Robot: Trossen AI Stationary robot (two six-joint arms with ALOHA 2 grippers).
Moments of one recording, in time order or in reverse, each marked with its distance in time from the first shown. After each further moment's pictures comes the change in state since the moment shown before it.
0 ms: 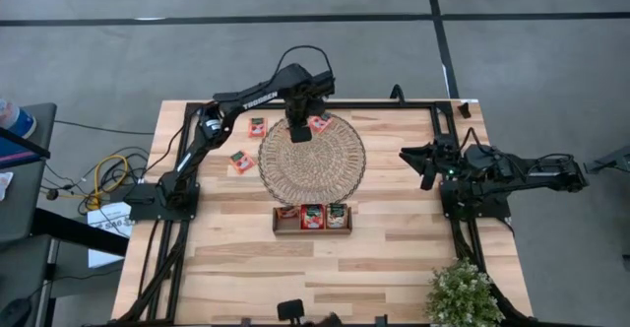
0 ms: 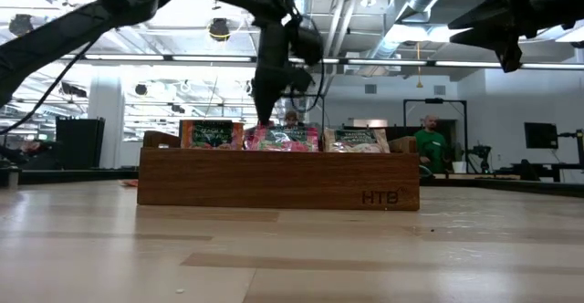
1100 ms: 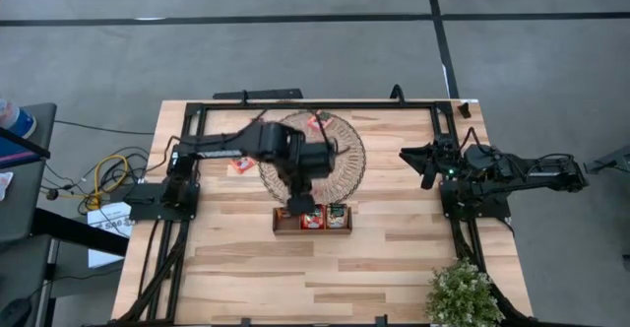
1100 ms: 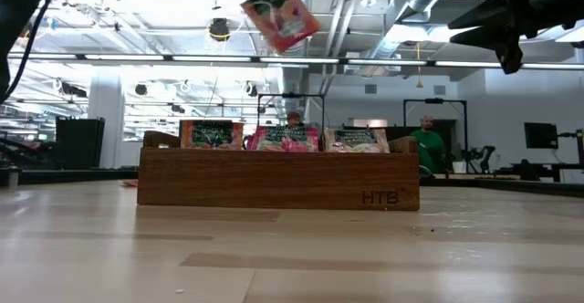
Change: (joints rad) left arm -0.558 -0.310 -0.022 0.003 0.114 -0.531; right arm 0.000 0.000 0.000 -0.001 -0.002 0.051
